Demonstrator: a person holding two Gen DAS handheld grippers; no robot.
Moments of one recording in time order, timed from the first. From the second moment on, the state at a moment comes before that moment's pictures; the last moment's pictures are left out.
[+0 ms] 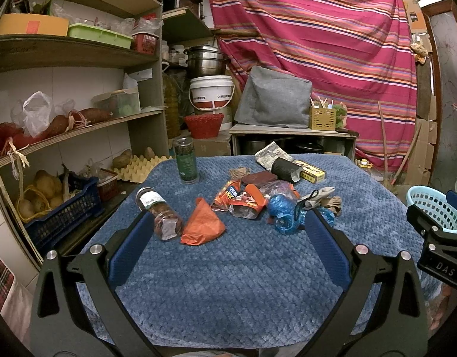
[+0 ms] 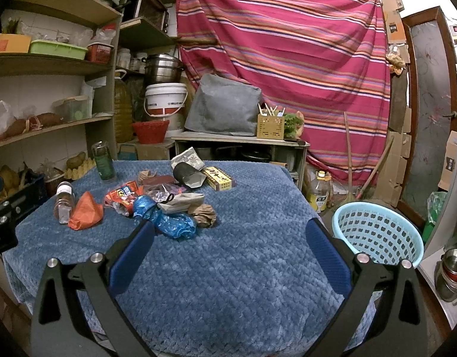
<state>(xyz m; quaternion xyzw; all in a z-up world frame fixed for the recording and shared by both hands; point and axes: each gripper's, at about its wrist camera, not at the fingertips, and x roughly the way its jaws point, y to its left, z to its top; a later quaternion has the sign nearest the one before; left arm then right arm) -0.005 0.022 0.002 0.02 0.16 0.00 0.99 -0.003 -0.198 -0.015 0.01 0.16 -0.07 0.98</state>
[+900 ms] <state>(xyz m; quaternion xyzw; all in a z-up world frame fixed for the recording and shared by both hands) 0.000 0.017 -0.004 0.03 0.17 0.00 0.98 -0.001 -0.199 -0.018 0.01 0.17 -0.07 0.98</state>
